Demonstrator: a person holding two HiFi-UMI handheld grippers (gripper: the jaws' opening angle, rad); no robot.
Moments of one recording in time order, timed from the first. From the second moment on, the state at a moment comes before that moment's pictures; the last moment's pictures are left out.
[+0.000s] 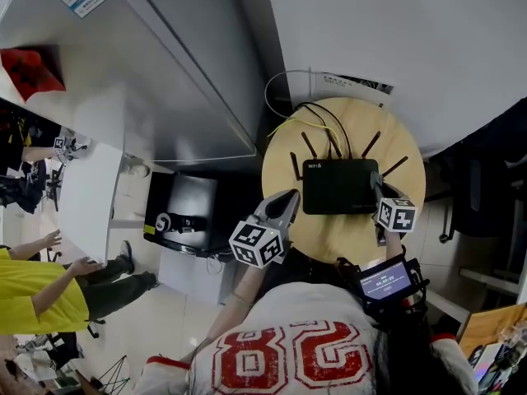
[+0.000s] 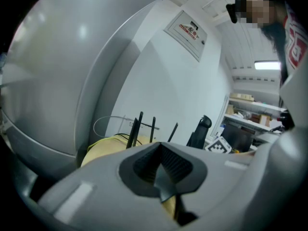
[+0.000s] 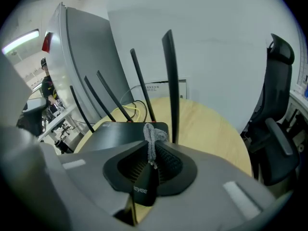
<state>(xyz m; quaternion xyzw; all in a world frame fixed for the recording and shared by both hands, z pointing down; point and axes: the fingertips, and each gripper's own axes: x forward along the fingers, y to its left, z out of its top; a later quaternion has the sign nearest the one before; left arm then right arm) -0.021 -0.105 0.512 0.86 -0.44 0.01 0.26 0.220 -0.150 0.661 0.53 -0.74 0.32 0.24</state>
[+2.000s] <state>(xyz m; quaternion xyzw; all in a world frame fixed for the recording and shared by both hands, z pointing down) -0.026 -0.082 0.511 0.86 -0.44 0.01 0.26 0.221 -0.101 0.667 0.54 -0.74 0.33 0.23</state>
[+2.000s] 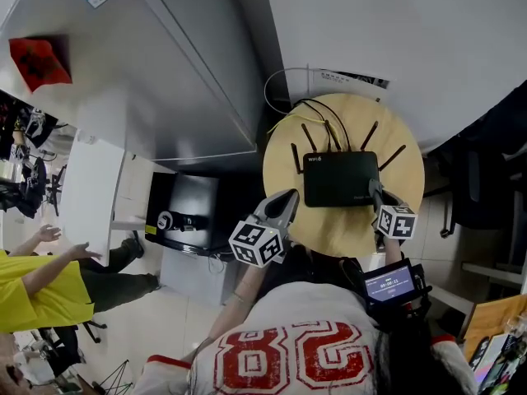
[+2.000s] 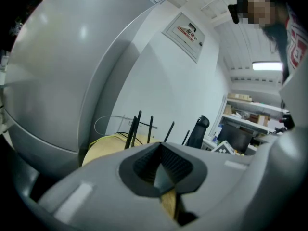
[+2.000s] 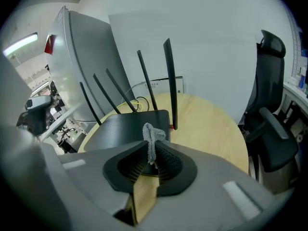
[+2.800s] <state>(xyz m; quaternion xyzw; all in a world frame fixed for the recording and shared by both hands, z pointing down) -0.056 -0.072 0.515 0.85 -0.46 0.01 0.26 0.022 -0.067 0.652 0.32 -0.86 0.30 0.26</state>
